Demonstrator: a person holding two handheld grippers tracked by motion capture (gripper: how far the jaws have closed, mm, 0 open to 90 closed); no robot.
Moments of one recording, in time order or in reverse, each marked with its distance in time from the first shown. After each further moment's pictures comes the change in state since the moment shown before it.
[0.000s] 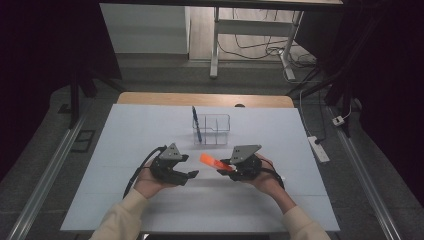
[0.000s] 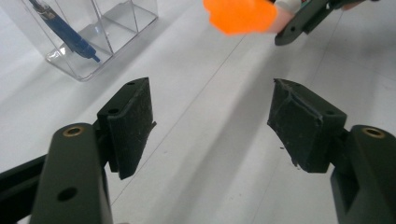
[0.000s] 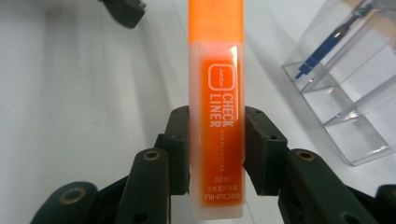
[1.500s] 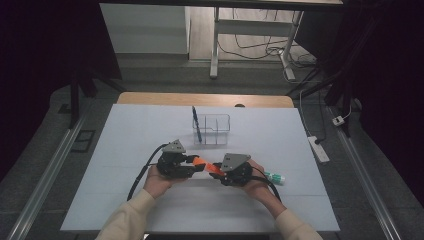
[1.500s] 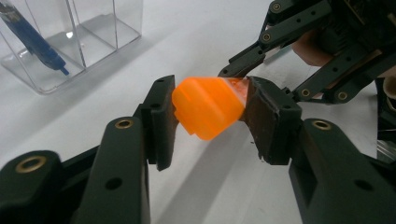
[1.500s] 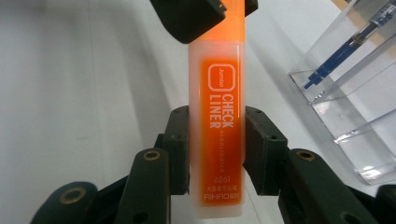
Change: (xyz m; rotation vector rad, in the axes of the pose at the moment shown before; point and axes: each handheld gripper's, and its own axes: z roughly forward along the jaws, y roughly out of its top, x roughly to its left) left arm 0.003 0.009 0.017 -0.081 -0.103 -0.164; right arm 0.022 0.000 0.027 0.005 -0.080 -0.065
